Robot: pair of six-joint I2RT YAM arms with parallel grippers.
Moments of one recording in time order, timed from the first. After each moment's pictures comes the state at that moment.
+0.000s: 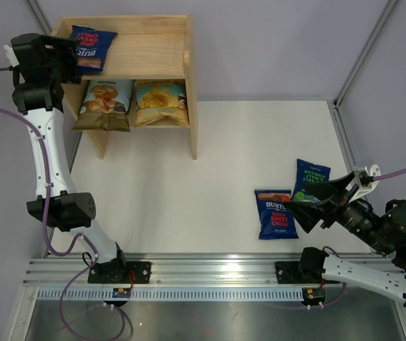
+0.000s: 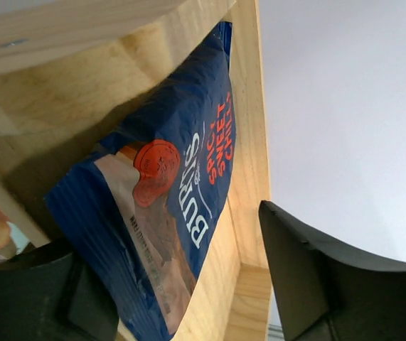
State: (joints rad) left arm 0.22 1.74 2.24 -0.73 0.06 -1.34; right arm 1.15 0.39 1.16 -0.78 0.35 0.37
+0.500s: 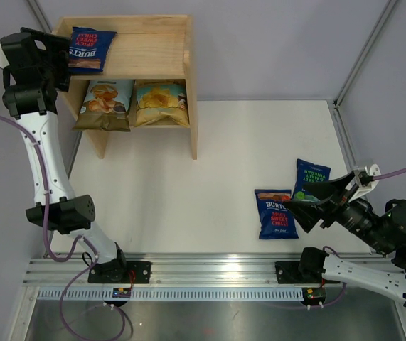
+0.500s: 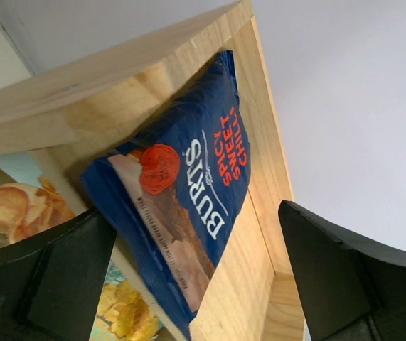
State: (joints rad) left arm 0.24 1.72 2.31 -0.84 -0.01 -1.18; right arm 1.15 0.39 1.16 -0.77 0.35 0.38
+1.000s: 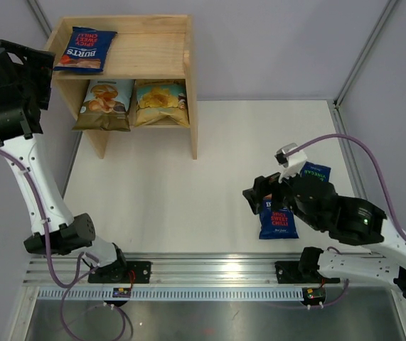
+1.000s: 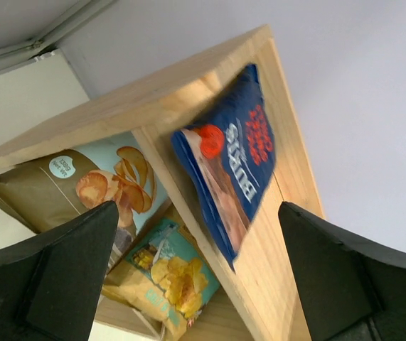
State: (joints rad) left arm 0.35 1.54 2.22 -0.94 0.02 -1.05; right arm 1.14 0.77 1.17 -0.81 0.50 0.43
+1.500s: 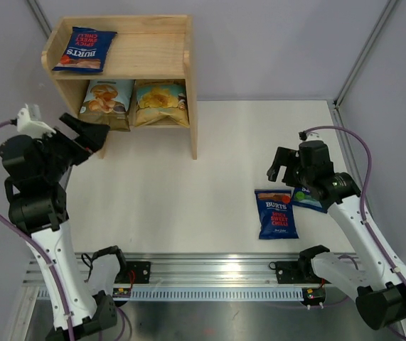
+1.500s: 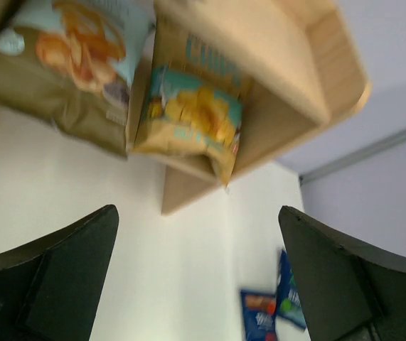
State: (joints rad) left arm 0.34 0.91 1.53 -0.77 0.46 -0.62; right arm 0.37 0.96 1.00 -0.75 0.09 0.45
